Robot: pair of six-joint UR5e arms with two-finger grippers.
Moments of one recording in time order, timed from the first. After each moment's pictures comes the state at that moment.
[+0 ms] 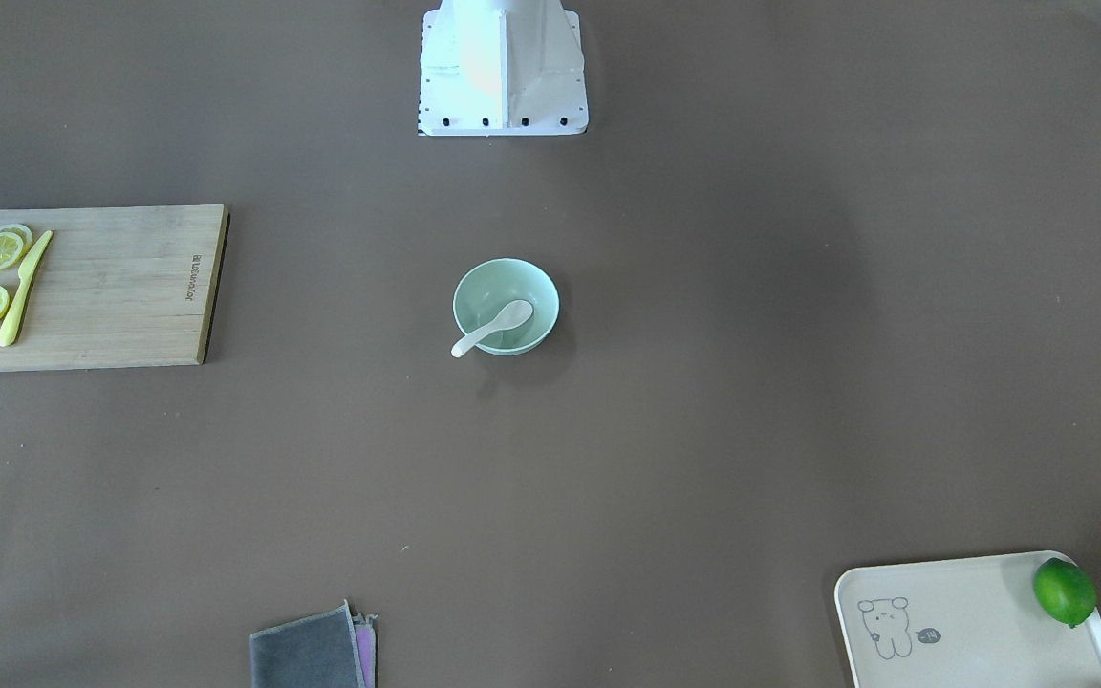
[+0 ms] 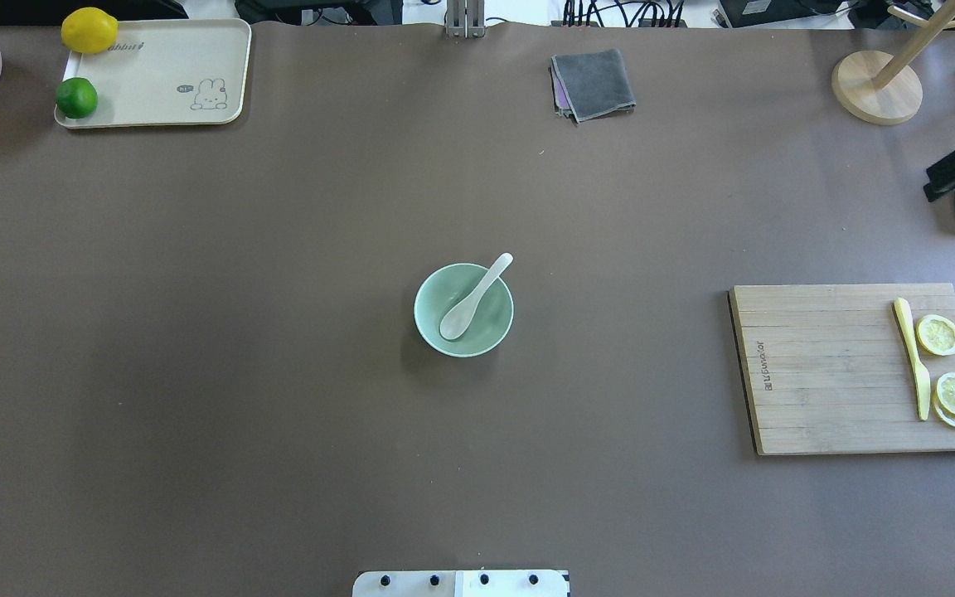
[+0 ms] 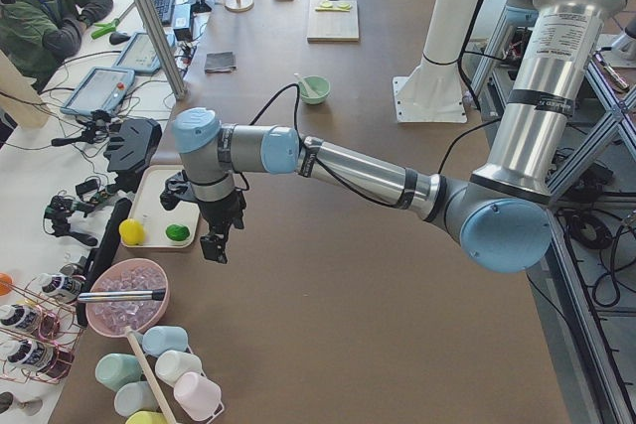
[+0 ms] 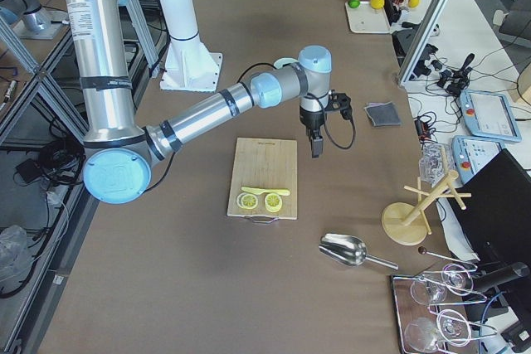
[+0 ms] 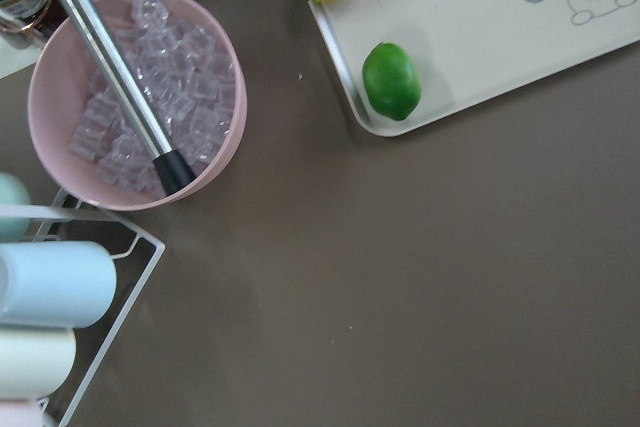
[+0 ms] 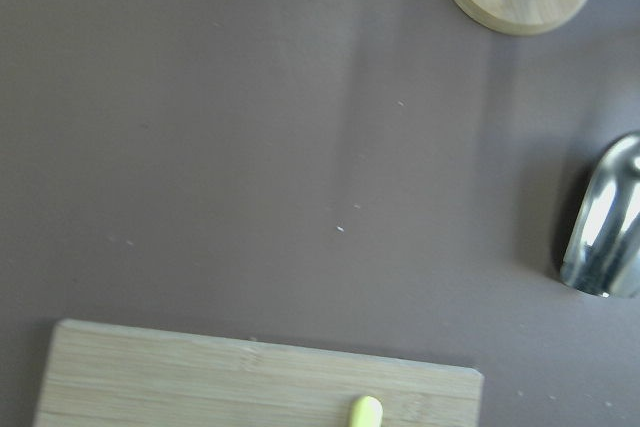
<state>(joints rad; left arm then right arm) -1.57 -1.81 -1.60 -1.29 -2.19 0.17 1.29 -1.51 1.93 -1.70 2.17 0.23</state>
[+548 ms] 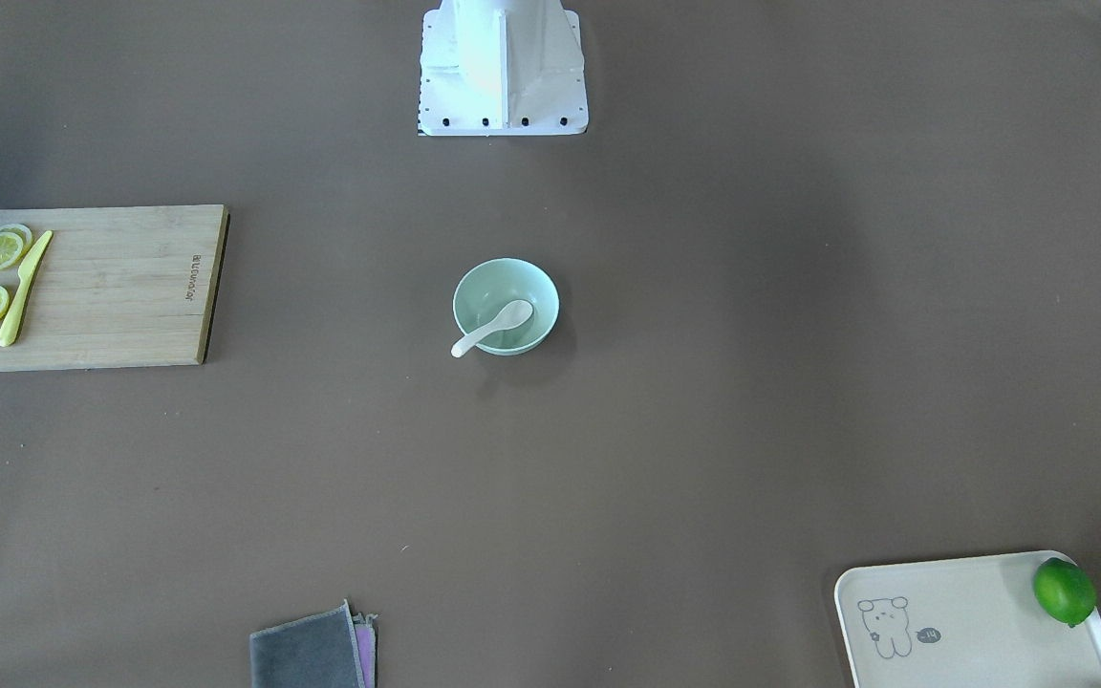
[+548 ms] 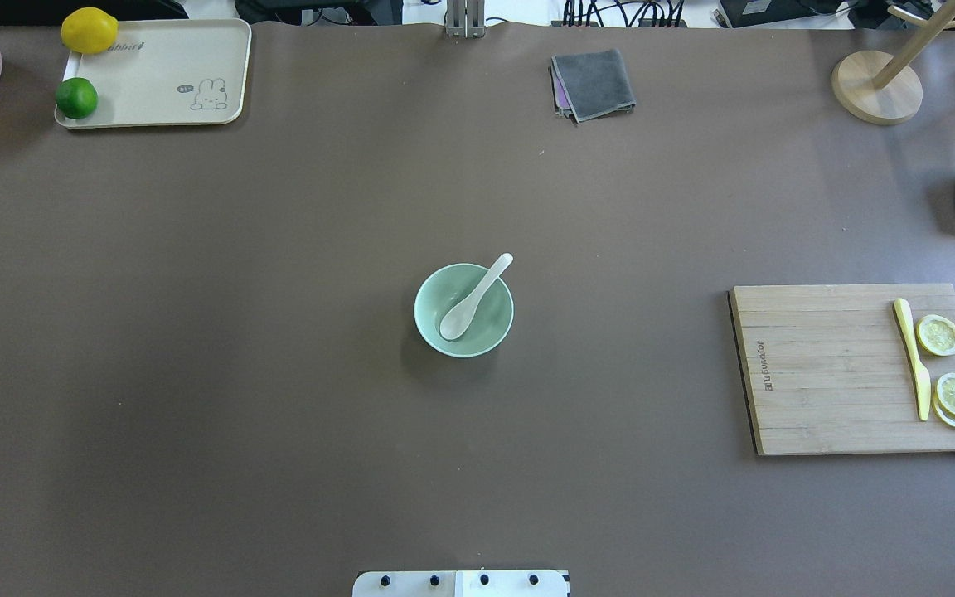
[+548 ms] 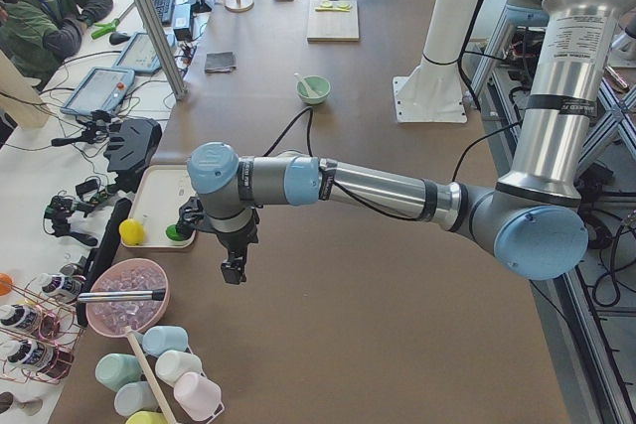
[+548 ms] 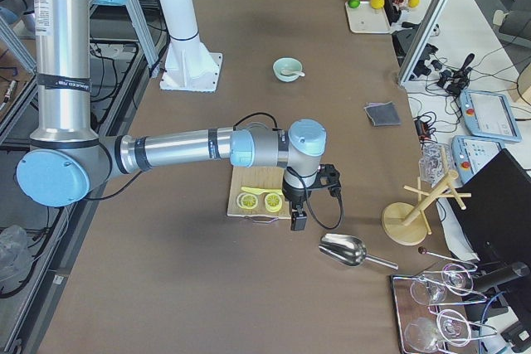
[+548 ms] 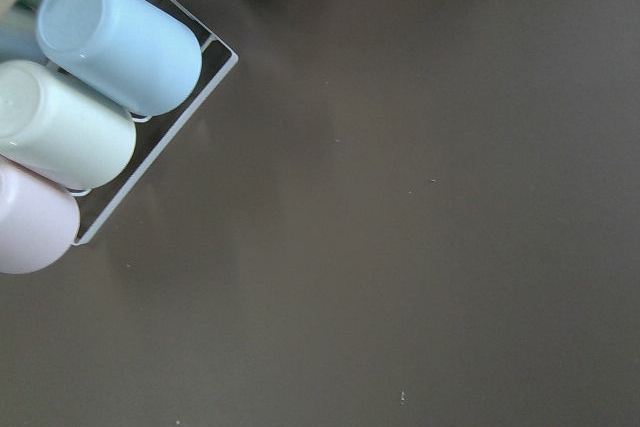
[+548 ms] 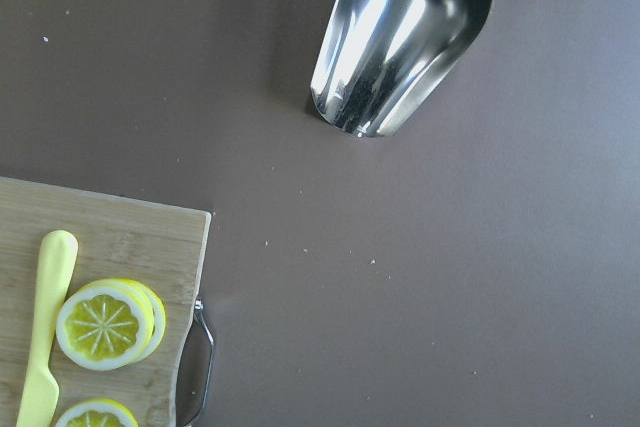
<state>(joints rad) -1.61 -1.69 -1.63 -1.36 -2.35 0.18 1.52 -1.64 1.77 -1.70 2.25 -0.13</state>
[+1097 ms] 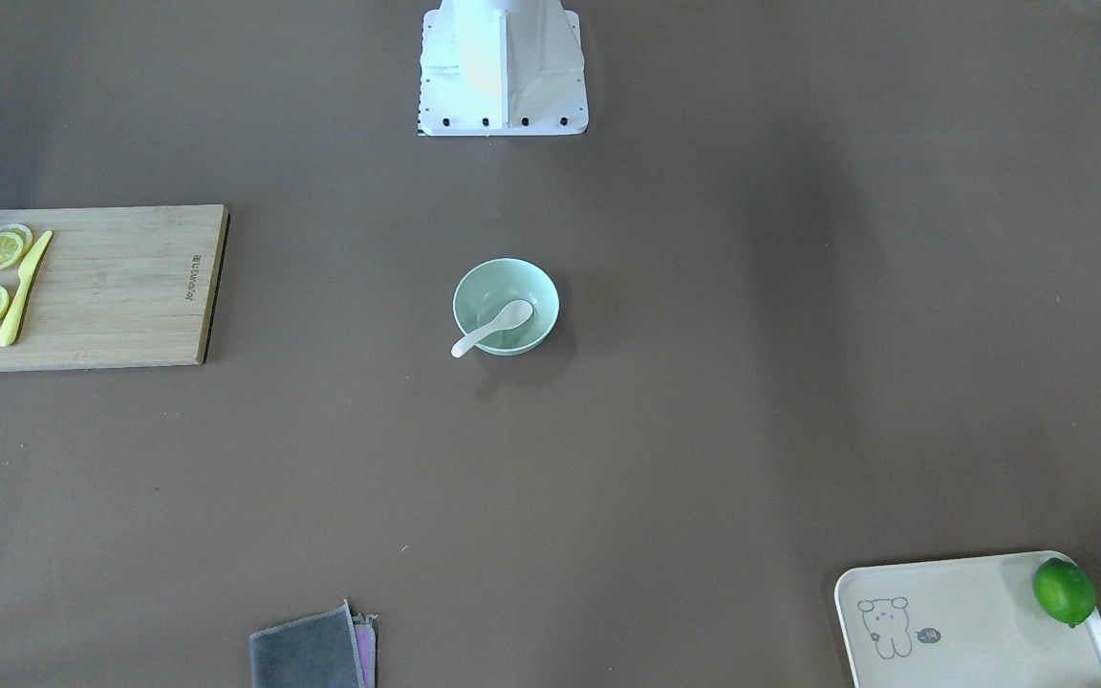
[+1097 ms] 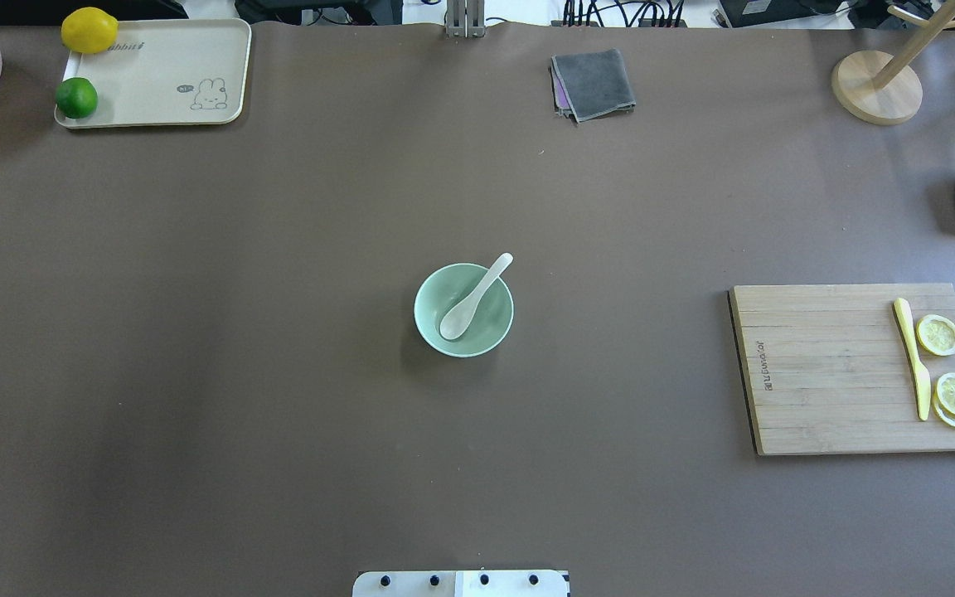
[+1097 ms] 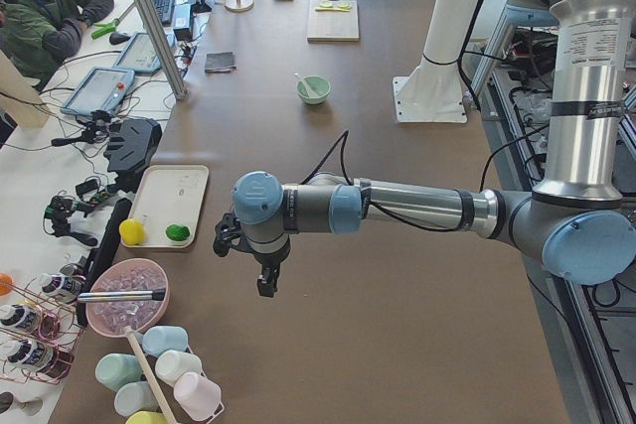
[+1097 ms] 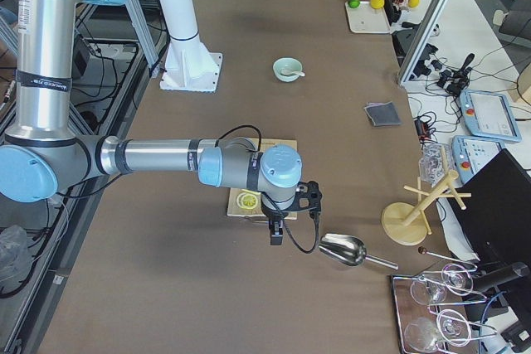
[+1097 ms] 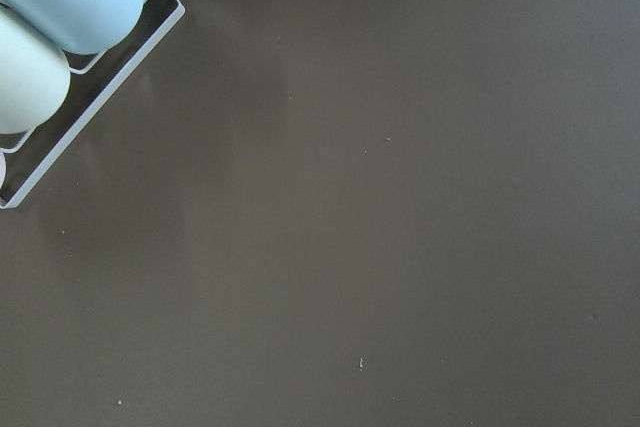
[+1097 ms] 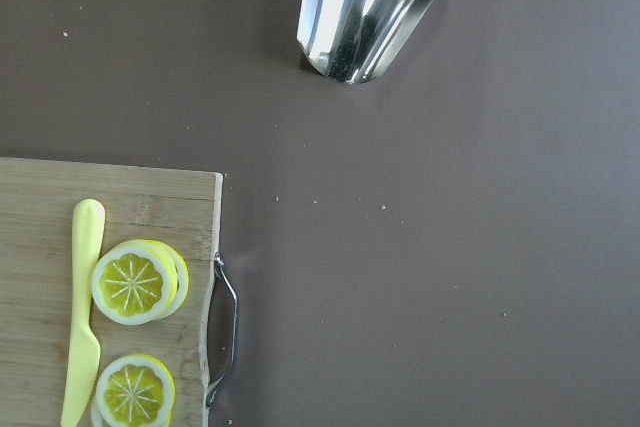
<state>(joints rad) -1.61 -1.56 -1.66 -1.46 -2.39 0.17 1.62 -1.72 1.77 -1.69 2.37 -0.15</state>
